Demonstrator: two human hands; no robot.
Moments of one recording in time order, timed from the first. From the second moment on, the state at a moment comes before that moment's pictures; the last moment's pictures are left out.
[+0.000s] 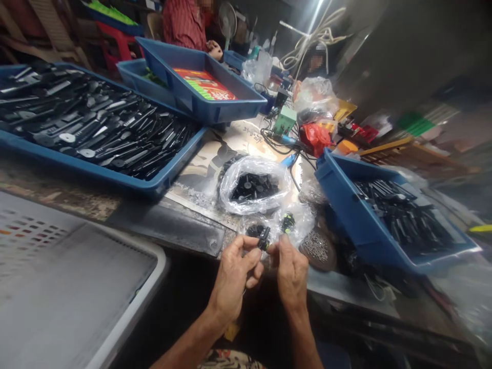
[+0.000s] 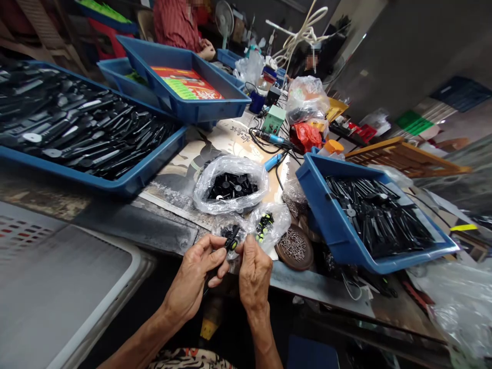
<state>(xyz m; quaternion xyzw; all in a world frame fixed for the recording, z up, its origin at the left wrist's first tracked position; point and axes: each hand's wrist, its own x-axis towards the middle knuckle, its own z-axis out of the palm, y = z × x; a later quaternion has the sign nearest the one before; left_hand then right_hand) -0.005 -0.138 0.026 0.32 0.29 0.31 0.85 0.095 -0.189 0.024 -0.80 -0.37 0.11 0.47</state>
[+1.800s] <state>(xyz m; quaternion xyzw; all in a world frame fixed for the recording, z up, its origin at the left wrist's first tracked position) -0.019 -0.139 0.018 0.67 0.25 0.39 0.58 0.073 -0.198 0.024 -0.59 -0.18 0.41 0.67</state>
